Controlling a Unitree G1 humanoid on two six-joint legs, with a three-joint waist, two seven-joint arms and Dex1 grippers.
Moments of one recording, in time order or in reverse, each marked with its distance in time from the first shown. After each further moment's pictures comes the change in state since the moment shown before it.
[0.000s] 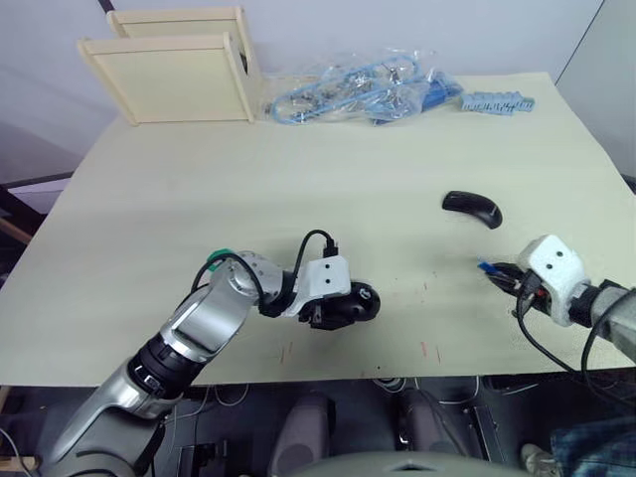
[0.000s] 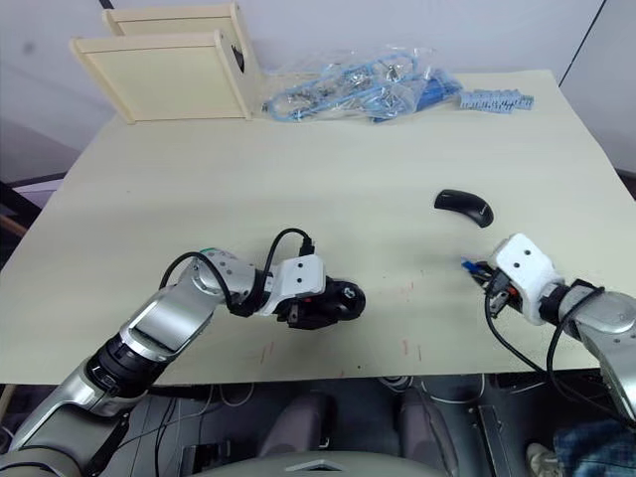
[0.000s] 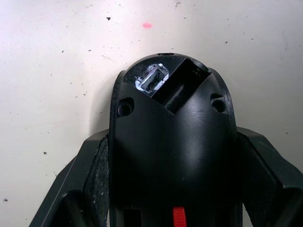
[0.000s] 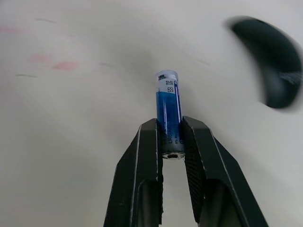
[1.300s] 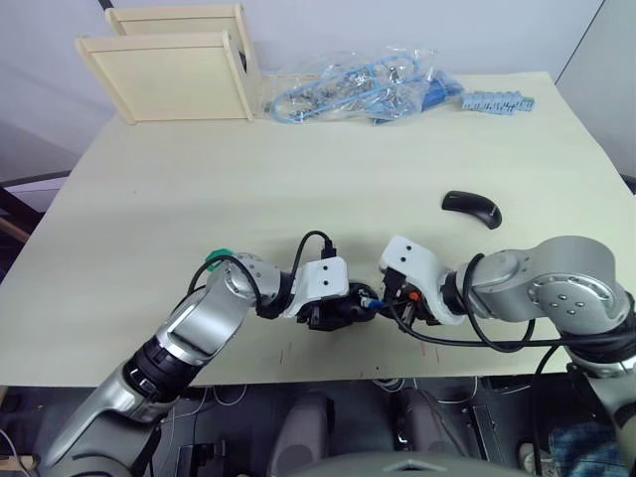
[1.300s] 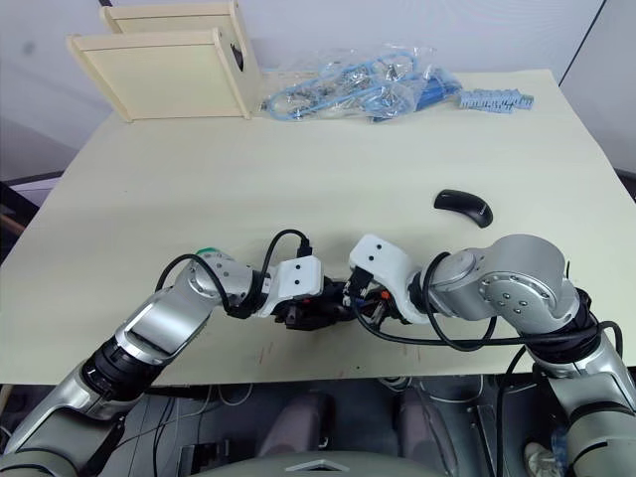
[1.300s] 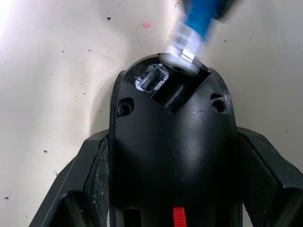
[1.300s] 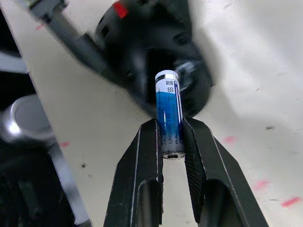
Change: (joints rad) left arm 0.019 0.011 0.001 -0.024 -0.002 -0.001 0.004; right arm -0.688 0.351 0.454 0.050 0.737 0.872 -0.615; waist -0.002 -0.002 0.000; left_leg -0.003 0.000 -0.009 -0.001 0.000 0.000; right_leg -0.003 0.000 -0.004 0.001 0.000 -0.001
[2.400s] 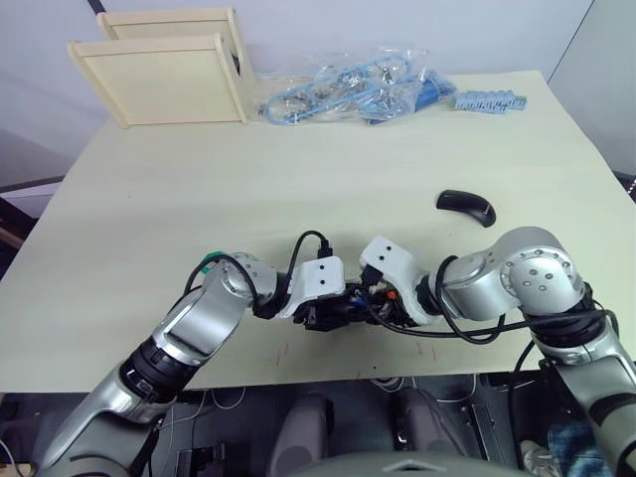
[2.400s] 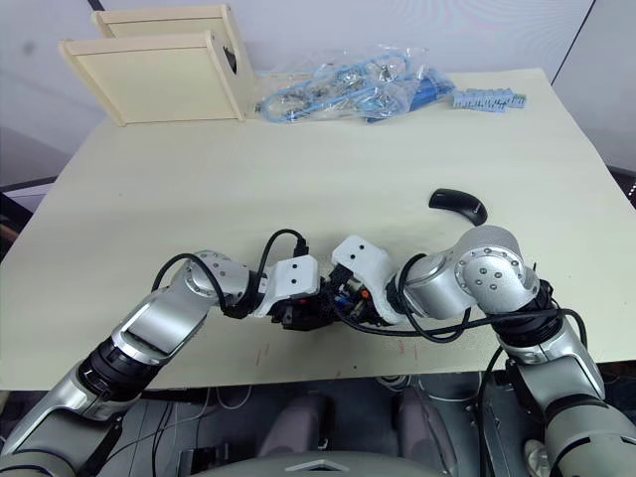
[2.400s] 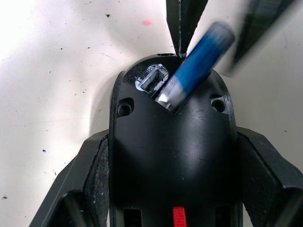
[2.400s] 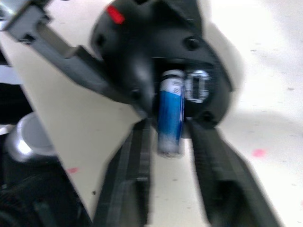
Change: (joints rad) left arm 0.004 0.008 0.011 0.002 0.000 0.014 -0.006; right arm -0.035 0.128 0.026 0.198 0.268 0.000 -0.392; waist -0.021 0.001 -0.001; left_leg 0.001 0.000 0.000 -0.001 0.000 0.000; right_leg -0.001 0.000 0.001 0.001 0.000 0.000
